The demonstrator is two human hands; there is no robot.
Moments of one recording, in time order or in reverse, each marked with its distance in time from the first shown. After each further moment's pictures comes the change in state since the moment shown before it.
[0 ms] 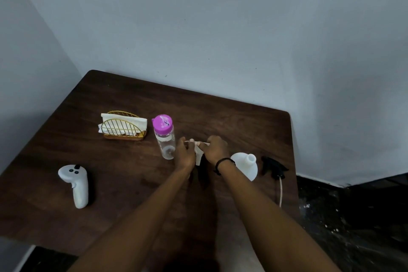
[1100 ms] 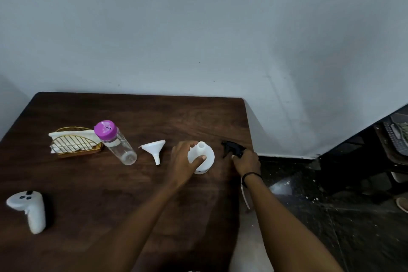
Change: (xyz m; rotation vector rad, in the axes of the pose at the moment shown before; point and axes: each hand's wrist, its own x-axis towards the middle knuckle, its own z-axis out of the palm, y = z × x) left_hand -0.074 -0.007 0.067 0.363 -0.300 0.642; right_hand -0.041 0.198 -0.108 -0.007 0.331 0.316
